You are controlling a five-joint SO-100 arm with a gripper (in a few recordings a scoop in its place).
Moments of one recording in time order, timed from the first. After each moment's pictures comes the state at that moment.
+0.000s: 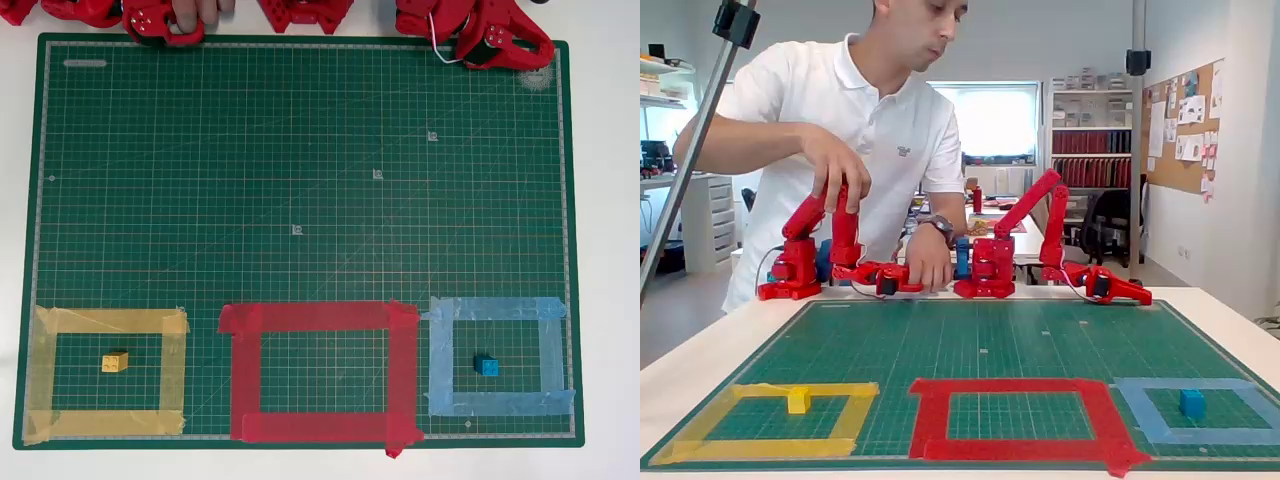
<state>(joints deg) -80.2 48.5 147.2 -86.4 86.3</state>
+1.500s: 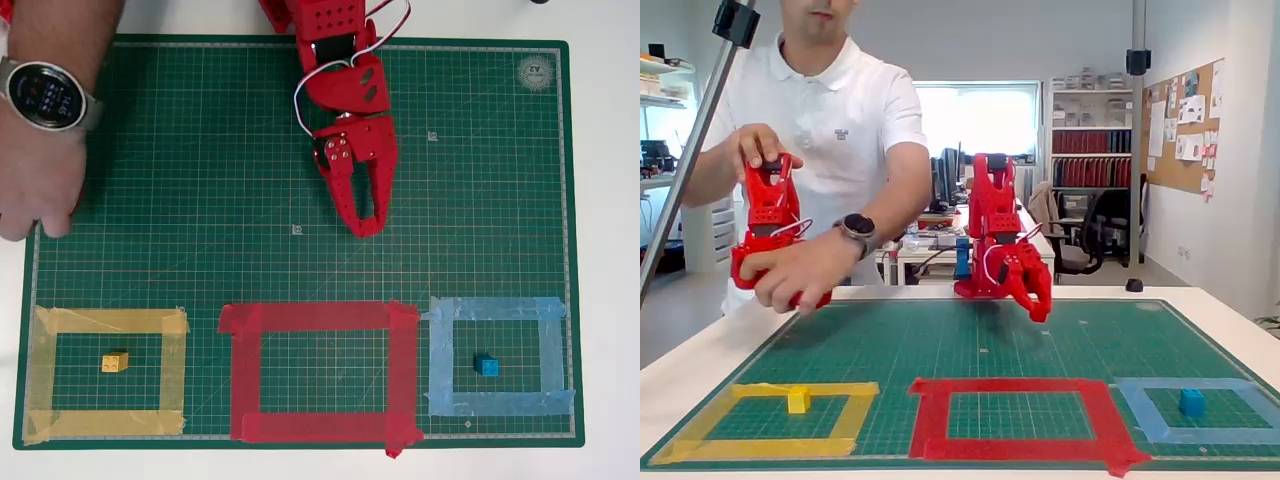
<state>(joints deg) -15.4 93.8 158.0 -43.6 75.6</state>
